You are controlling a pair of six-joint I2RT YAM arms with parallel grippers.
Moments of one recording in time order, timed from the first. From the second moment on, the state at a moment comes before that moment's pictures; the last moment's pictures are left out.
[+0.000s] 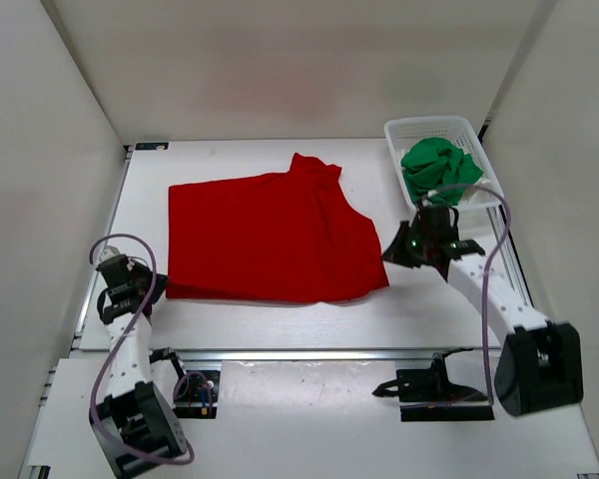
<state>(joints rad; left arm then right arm) 0.40 0.80 0.37 -0.28 0.16 -0.65 0.18 1.13 0.70 -0.42 -0.26 0.52</state>
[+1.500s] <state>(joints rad) 0.49 1.22 0.54 -0.08 0.21 -0.70 0.17 1.95 1.49 -0.39 -0.31 0.42</state>
